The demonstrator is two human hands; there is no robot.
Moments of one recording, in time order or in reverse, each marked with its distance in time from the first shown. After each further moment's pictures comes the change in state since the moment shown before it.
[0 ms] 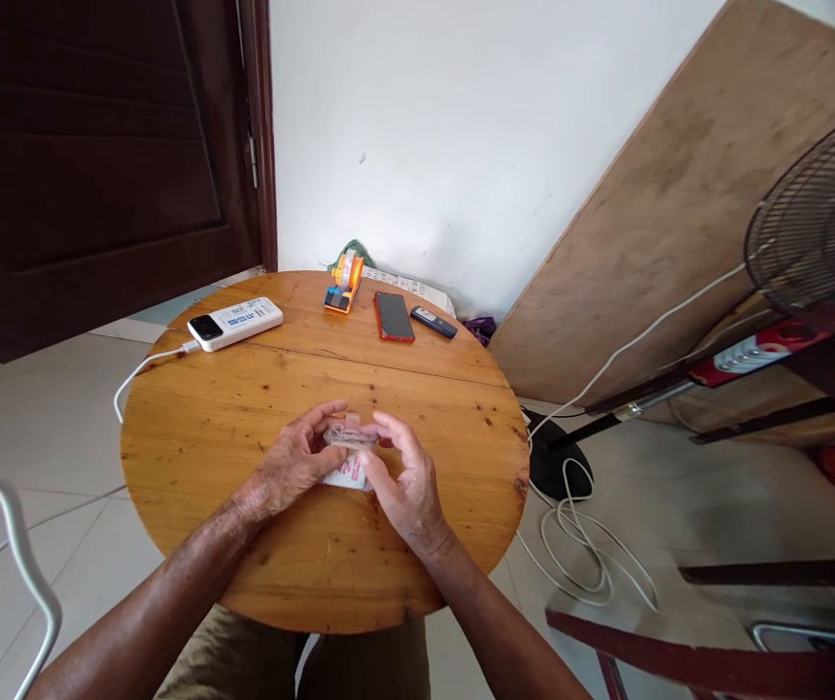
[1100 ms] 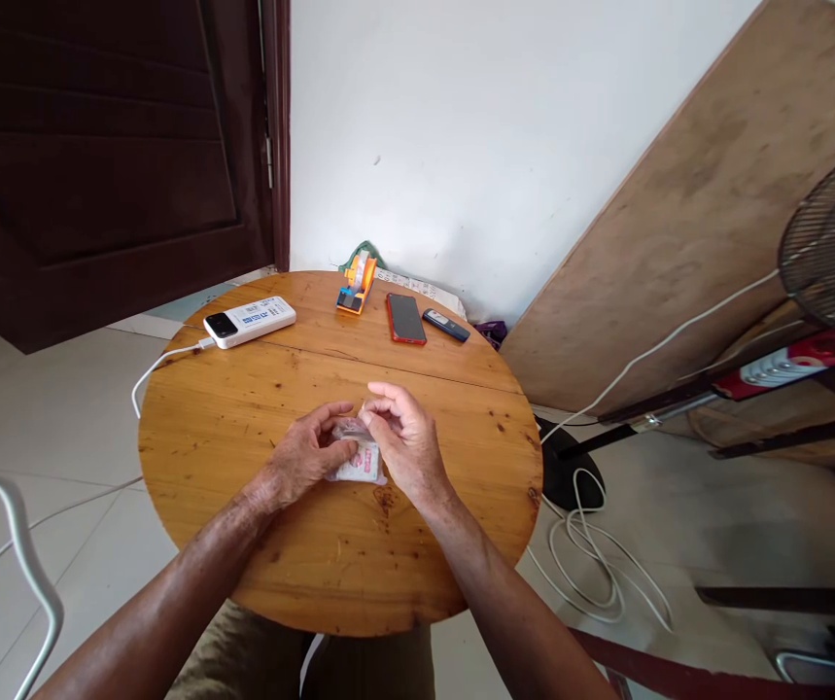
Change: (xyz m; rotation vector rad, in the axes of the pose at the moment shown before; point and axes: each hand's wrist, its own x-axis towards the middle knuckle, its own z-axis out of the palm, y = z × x) left_hand 0.005 0.001 -0.003 0.029 0.059 -0.018; right_hand 0.050 -0.005 0.014 0.228 -0.049 0.134
